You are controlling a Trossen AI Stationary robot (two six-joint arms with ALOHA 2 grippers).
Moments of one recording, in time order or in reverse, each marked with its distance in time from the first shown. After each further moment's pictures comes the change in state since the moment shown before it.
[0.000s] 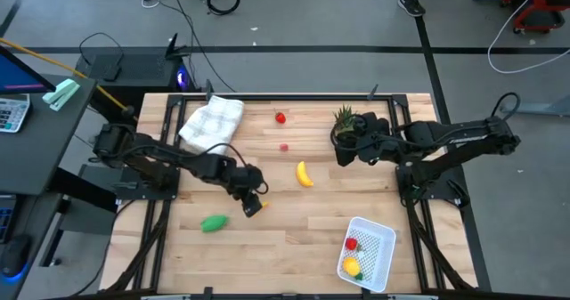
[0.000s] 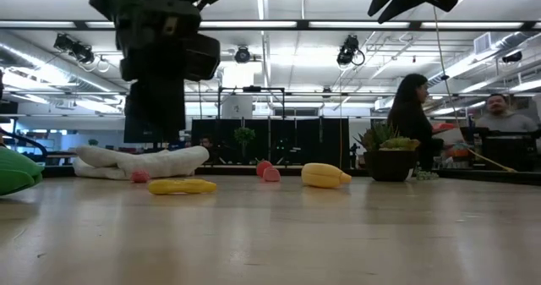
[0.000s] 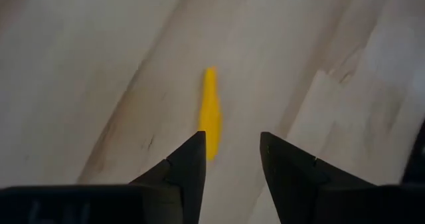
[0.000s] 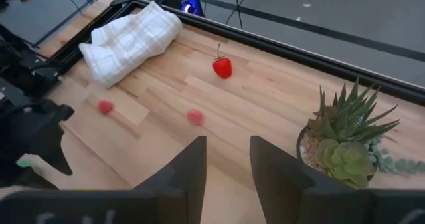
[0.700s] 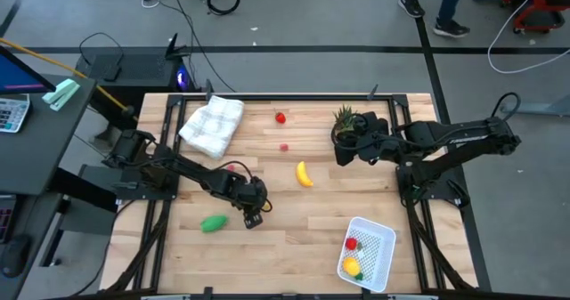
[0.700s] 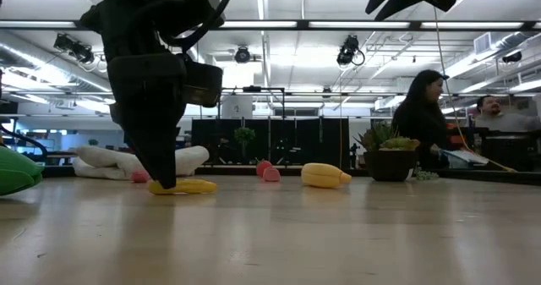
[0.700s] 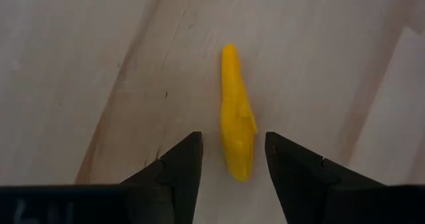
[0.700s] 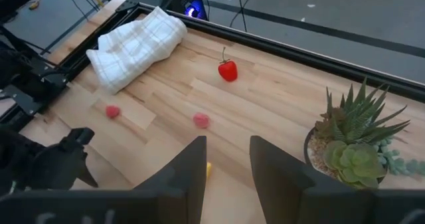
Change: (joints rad) left arm -0.089 0.179 0.006 0.056 -0.134 0.075; right arm 0.000 -0.001 0.000 0.026 -0.001 0.009
